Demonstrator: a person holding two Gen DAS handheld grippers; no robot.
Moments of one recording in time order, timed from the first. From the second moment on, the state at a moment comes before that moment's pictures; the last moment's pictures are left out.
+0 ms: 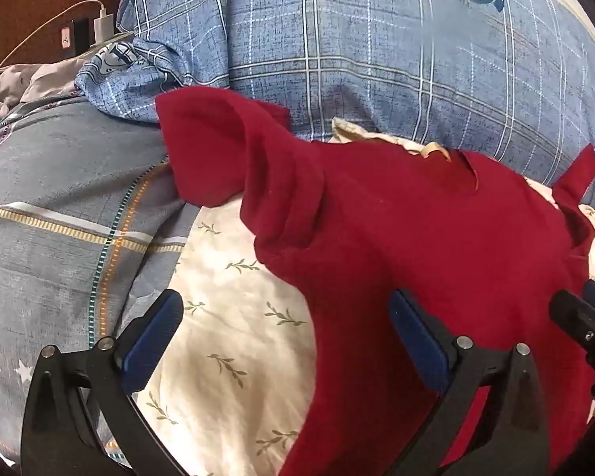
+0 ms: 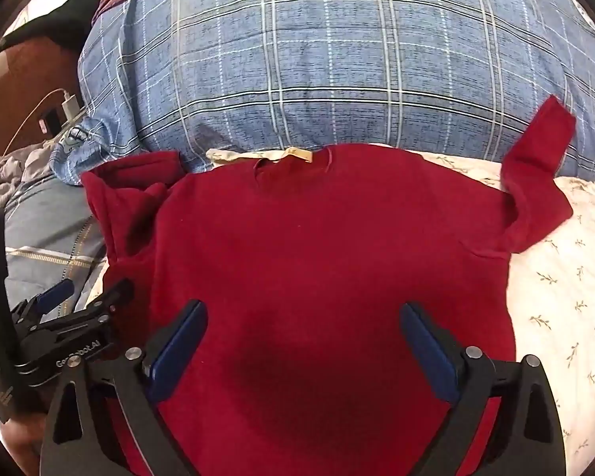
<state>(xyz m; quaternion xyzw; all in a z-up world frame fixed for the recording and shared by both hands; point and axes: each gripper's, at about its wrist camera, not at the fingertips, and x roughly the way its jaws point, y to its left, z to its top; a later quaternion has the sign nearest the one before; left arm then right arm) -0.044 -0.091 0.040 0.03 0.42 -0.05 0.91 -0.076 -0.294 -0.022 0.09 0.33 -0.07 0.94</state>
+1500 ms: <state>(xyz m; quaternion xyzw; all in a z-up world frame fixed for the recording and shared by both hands) -0.059 -0.114 0.044 0.04 0.39 -0.11 0.91 -0.077 -0.332 -0.040 0.12 0.37 -0.14 0.91</state>
